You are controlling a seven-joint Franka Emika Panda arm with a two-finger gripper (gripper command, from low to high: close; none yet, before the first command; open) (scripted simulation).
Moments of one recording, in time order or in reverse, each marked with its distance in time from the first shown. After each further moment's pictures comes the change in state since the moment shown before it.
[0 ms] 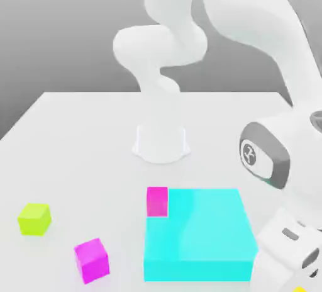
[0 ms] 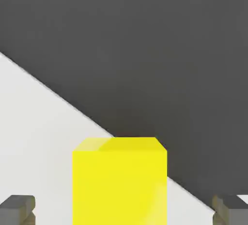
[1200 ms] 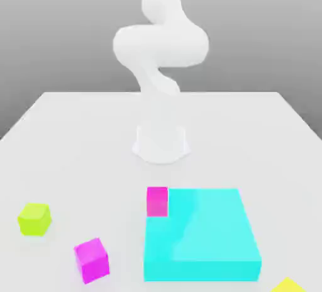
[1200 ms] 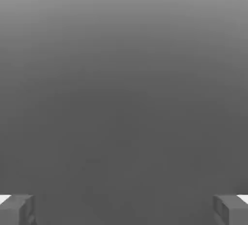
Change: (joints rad) arm -0.242 -1.302 -0.107 -0.196 0.142 -0.357 0.153
